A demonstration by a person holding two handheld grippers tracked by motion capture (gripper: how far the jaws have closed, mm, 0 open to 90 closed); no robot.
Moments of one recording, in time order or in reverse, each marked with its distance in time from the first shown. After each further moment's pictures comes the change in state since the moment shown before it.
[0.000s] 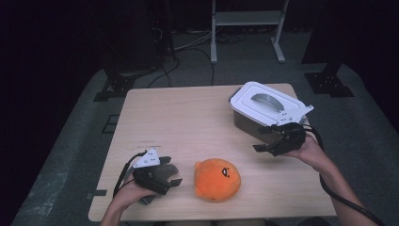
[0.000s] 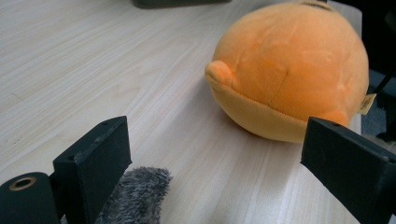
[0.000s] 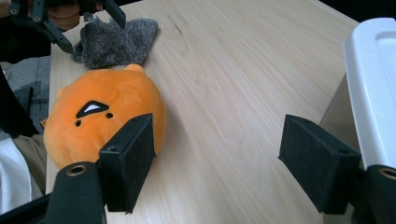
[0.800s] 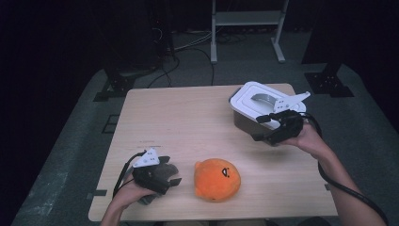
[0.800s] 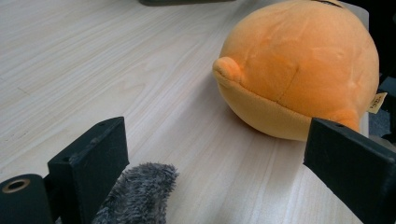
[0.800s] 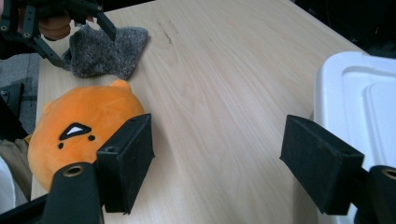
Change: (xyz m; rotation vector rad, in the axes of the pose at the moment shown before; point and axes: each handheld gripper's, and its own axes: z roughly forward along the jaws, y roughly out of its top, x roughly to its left) left arm 0.004 -0.003 0.000 -0.005 0.011 -0.014; right arm -0.016 0.030 -0.003 0.015 -0.016 -0.028
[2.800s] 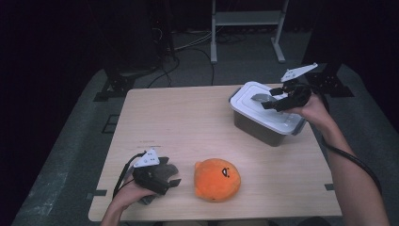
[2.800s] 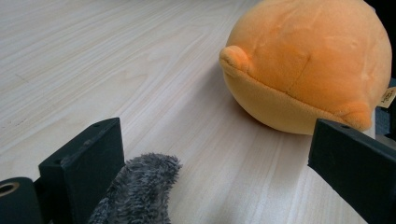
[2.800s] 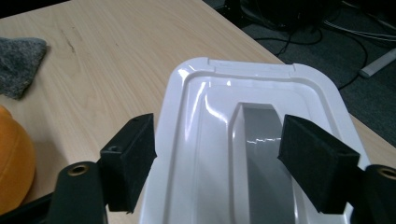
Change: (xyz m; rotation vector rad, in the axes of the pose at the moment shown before) left arm 0.003 -0.006 0.003 0.018 0.003 -0.020; right arm -0.089 0.020 -0.017 0.038 -0.209 0.084
